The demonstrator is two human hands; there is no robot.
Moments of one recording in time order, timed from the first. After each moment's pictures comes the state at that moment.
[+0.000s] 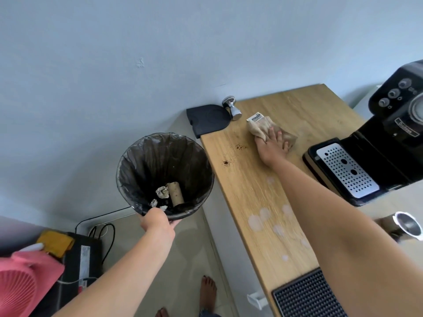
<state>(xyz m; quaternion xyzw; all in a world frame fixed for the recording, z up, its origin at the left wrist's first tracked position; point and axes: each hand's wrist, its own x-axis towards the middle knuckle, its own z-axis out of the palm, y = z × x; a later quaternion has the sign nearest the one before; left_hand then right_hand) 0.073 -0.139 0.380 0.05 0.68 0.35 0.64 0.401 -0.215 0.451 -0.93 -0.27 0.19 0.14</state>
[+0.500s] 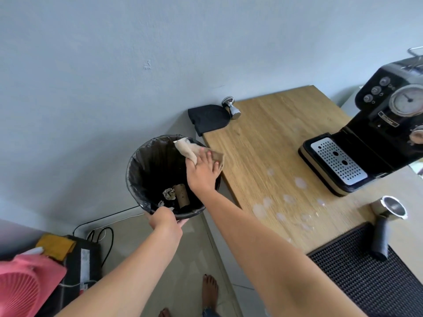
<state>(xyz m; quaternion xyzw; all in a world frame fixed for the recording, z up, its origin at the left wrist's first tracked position) 0.057 -0.152 0.396 0.03 0.68 0.33 0.65 0.172 -0.156 0.454 -0.86 -0.32 0.23 0.33</state>
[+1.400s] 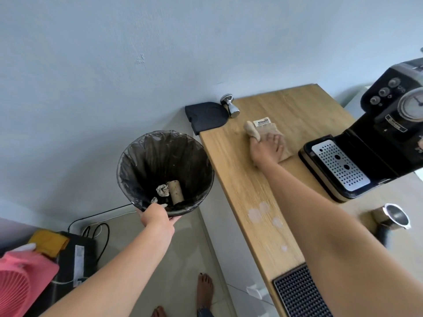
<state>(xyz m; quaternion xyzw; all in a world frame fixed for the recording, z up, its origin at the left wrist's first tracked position) 0.069 -0.142 0.396 0.04 0.67 0.35 0.66 0.362 -0.211 0.457 -0.96 -0.19 0.14 0.16</state>
